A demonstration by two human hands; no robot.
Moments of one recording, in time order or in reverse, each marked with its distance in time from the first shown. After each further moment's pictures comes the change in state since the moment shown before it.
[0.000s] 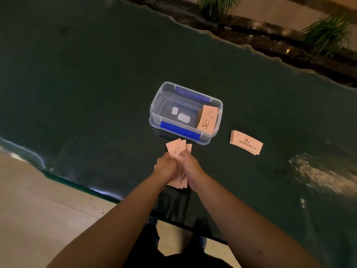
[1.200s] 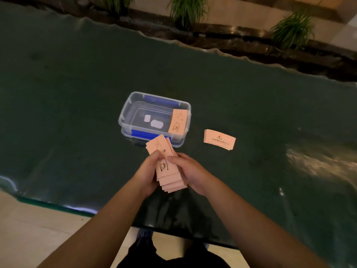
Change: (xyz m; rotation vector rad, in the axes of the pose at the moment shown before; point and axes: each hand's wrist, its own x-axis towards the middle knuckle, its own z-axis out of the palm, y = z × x) left_hand -0.030 0.020 0.031 -0.754 -0.324 0.129; right_hand -0.037 0.006 -0.109 0.034 -0.312 -0.298
